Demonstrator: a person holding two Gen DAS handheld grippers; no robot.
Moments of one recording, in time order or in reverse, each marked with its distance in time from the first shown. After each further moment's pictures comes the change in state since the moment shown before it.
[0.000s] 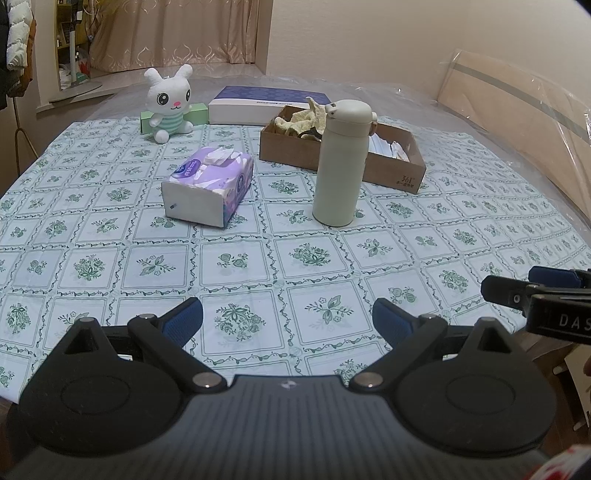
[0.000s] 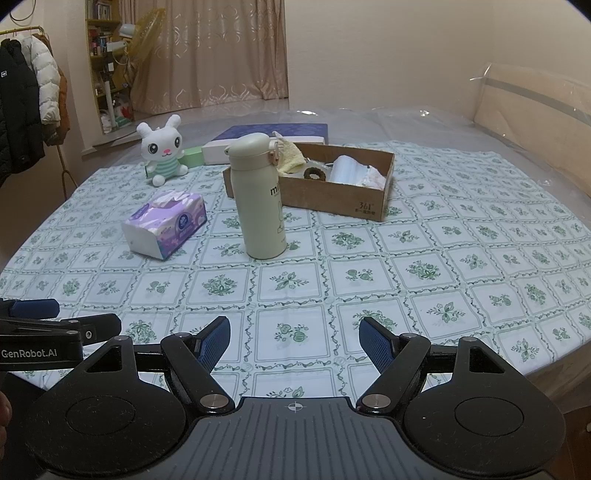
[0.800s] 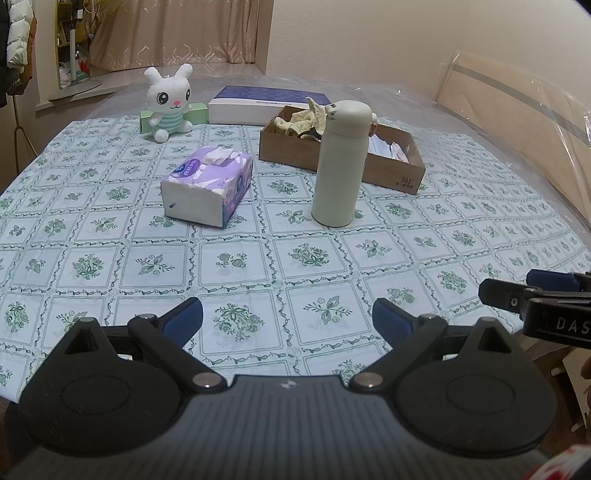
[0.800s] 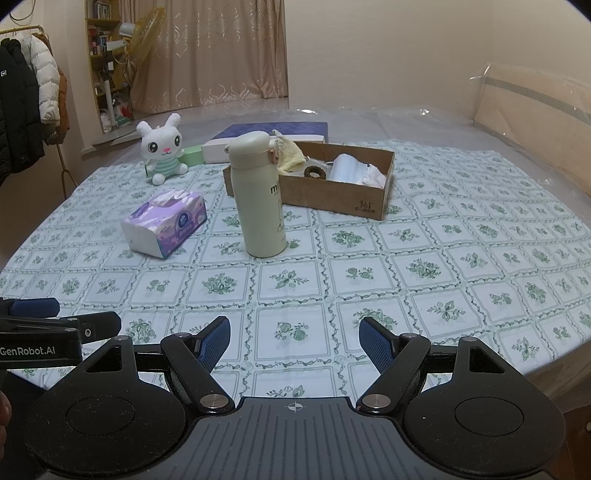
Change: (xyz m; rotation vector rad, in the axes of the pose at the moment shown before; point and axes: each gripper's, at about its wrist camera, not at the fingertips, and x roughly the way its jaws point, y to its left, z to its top) left arm 0.002 -0.004 0.000 -0.004 0.001 -0.002; right arm 0.001 -0.002 -0.002 0.004 0.003 0.000
